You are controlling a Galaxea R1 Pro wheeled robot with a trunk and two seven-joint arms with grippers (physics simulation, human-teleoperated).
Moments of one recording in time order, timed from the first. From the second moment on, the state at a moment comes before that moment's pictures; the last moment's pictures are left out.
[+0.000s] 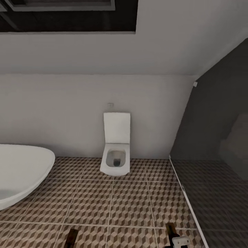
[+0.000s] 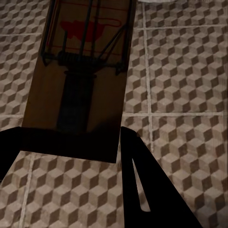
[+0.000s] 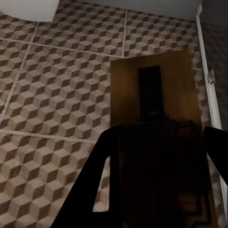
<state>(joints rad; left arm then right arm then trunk) -0.31 0.02 -0.45 0.07 0.41 -0.80 0.05 -0.27 -0.07 0.57 -0.29 -0.36 -0.56 -0.20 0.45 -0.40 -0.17</state>
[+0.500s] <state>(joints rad) -0.31 0.02 -0.45 0.07 0.41 -0.80 0.04 -0.27 -0.07 0.57 -0.29 -0.36 -0.56 -0.20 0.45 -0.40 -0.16</state>
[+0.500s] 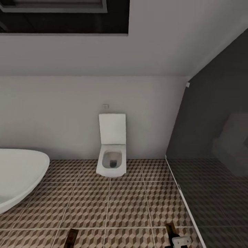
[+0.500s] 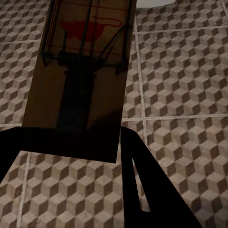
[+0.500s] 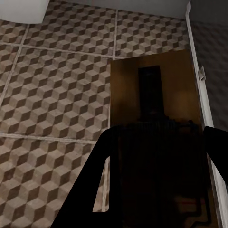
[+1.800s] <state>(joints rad) -0.31 0.04 -0.44 -0.07 0.40 -0.43 0.05 -0.27 -0.07 0.56 -0.39 -0.35 -0.43 -0.21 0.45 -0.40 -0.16</state>
